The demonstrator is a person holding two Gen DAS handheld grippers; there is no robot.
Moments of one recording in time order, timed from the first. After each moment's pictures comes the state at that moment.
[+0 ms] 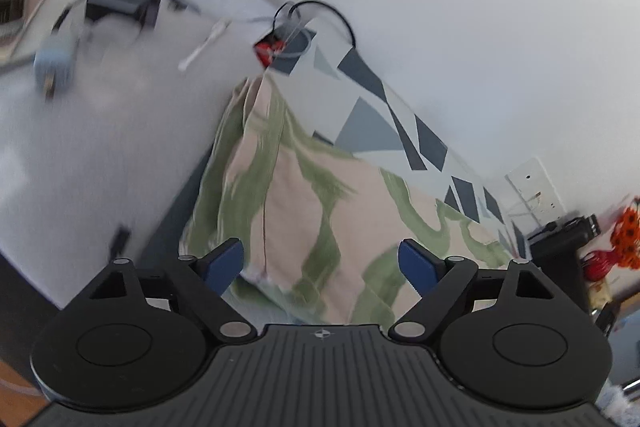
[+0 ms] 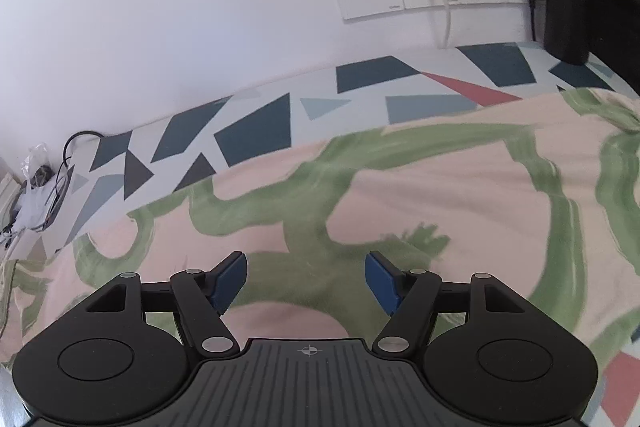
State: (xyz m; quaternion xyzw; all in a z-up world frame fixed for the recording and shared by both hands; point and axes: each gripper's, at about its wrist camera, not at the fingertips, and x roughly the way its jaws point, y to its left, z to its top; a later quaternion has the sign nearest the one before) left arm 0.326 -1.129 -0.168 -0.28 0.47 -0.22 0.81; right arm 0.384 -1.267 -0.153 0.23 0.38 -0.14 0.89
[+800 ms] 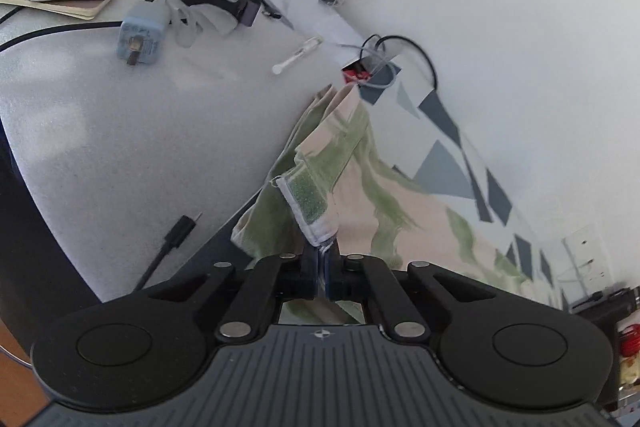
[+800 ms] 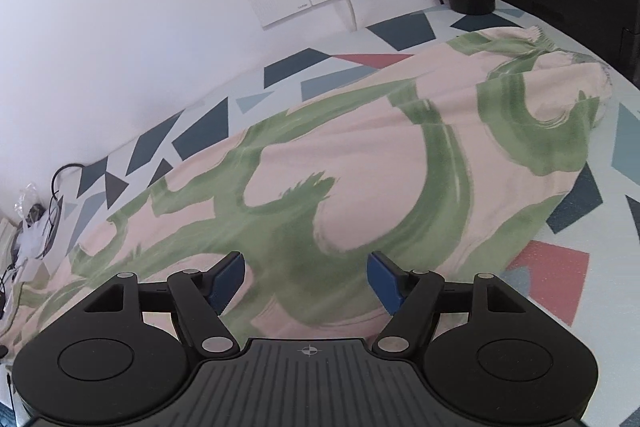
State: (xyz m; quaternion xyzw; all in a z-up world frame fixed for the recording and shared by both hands) left arm 0.331 -1.125 -0.193 -0.27 0.46 -0.09 0.84; right arm 0.299 -1.290 -0.148 0.30 0.36 -0.19 0.87
